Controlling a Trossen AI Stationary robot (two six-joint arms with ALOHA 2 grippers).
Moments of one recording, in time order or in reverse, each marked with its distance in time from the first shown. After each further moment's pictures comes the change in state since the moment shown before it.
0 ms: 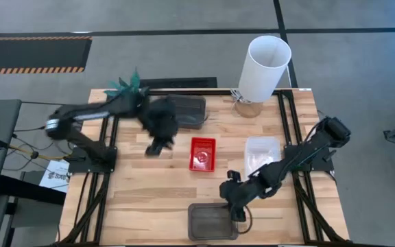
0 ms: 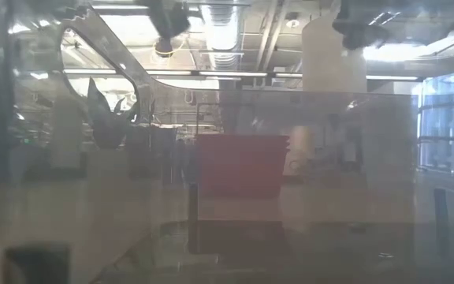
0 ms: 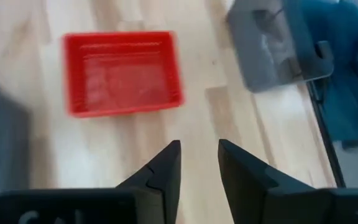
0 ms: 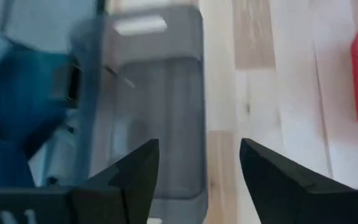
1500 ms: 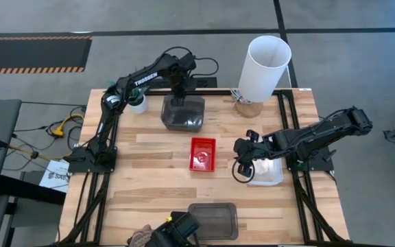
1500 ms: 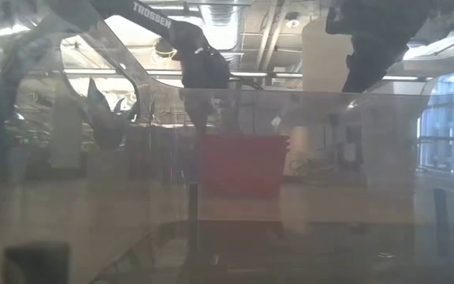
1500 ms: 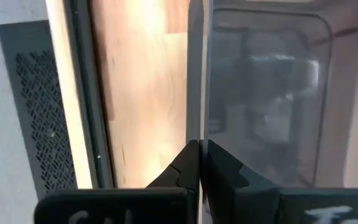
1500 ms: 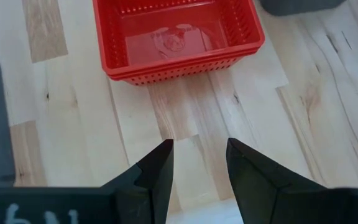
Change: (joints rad) left arm 0.552 0.740 0.594 -0.161 -0.243 0.522; right arm -0.322 -0.373 -0.281 -0.195 0.159 -0.129
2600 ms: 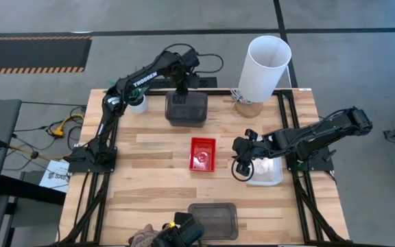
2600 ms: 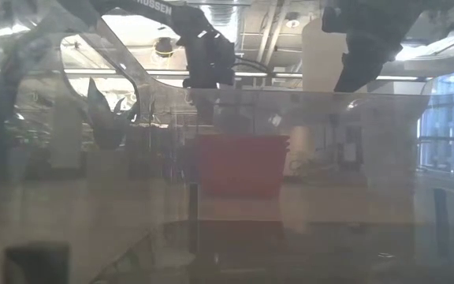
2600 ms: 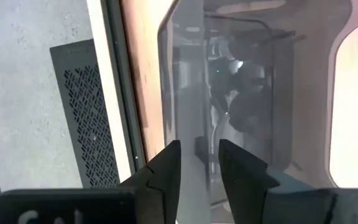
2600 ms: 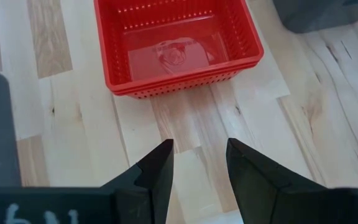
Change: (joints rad) left arm -0.044 0.000 0.135 -0.054 -0.090 0.033; right arm -0.016 0.000 0.000 0.043 -0.001 0.000
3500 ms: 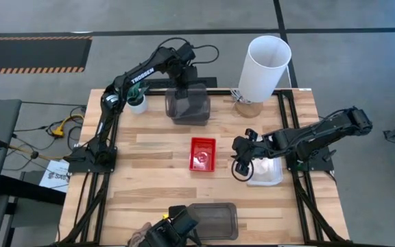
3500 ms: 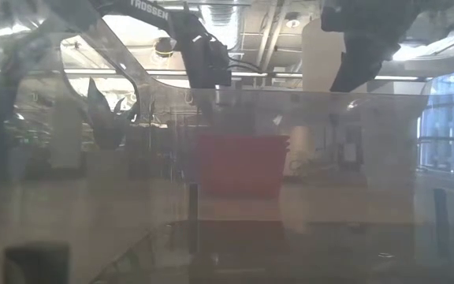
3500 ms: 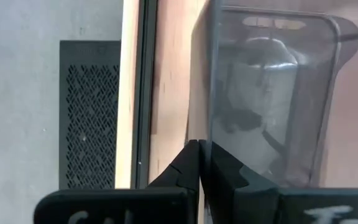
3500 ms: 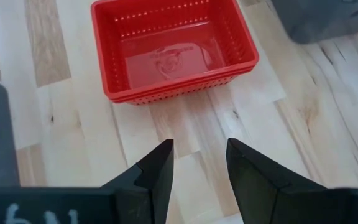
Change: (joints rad) left arm 0.062 0.001 0.000 0.065 0.084 -0.150; right arm 0.000 0.000 0.000 0.012 0.020 0.018
